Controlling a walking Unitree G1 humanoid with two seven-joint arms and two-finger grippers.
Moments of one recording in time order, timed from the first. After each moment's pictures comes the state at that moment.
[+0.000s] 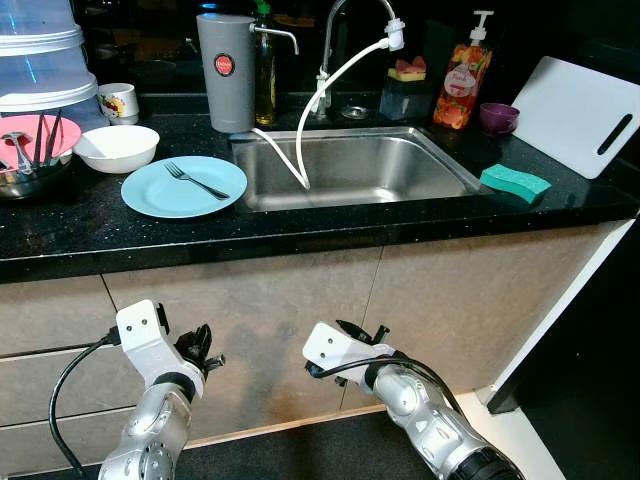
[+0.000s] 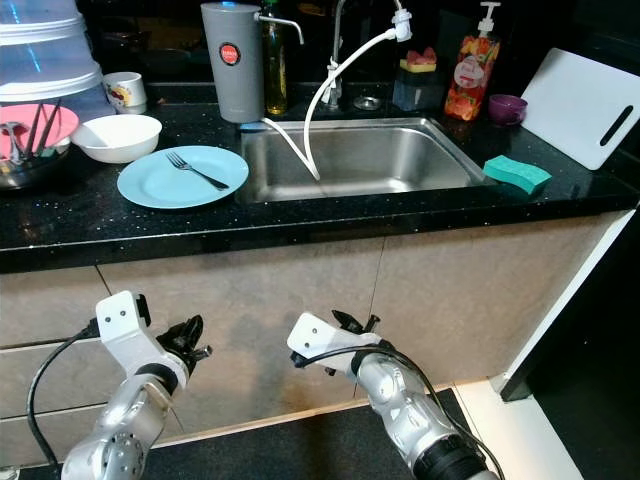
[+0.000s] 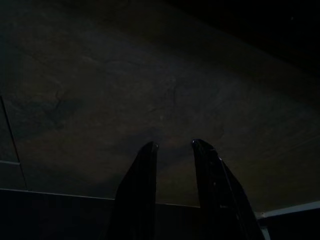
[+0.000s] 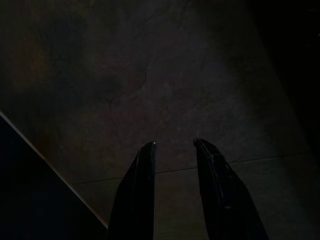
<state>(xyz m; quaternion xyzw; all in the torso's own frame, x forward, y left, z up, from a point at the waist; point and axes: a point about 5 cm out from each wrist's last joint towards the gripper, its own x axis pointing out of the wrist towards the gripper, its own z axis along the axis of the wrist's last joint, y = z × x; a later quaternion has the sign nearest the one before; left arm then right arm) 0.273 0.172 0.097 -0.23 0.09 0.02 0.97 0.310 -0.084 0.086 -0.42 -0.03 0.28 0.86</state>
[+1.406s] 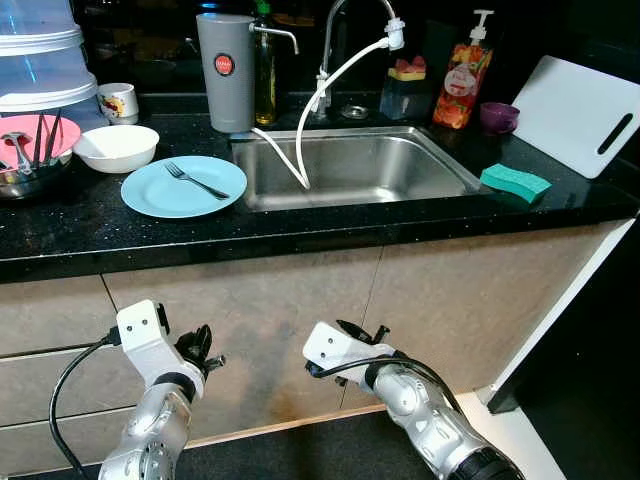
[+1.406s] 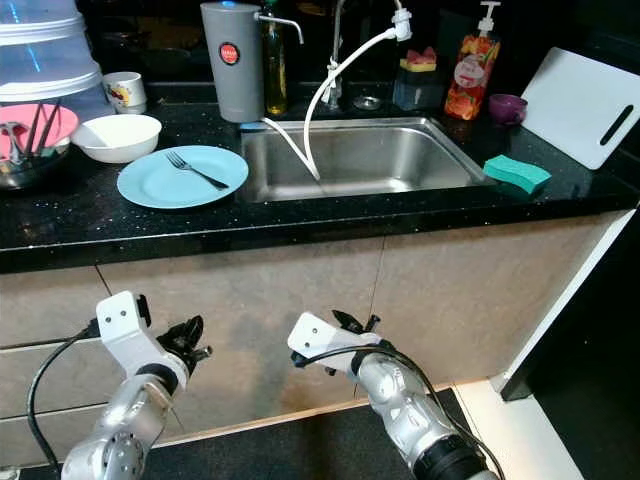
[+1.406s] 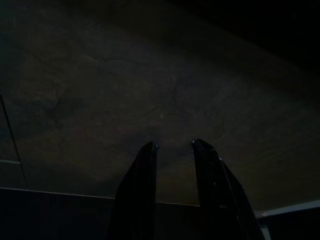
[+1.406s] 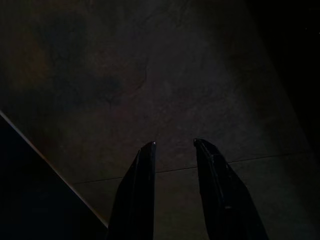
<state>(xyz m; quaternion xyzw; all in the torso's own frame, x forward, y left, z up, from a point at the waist) 0.273 0.171 0.097 -0.23 0.09 0.02 0.97 0.310 -0.085 0.086 -0.42 -0.02 0.27 0.86</state>
